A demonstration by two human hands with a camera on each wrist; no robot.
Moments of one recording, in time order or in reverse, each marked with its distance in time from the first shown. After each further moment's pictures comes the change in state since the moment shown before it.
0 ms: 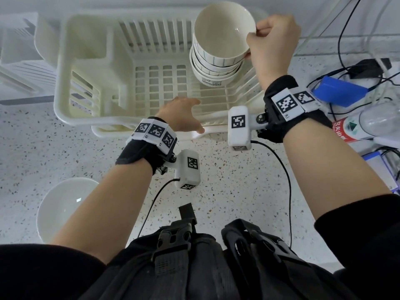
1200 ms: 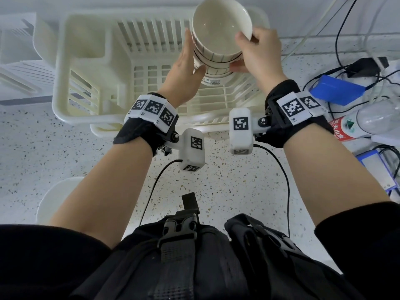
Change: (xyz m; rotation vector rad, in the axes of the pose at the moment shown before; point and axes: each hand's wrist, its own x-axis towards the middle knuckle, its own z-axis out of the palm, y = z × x) left_hand 0.004 0.031 -0.043 -0.383 0.355 0.220; right_hand -0.015 -0.004 -0.005 0.244 -0.339 0.157
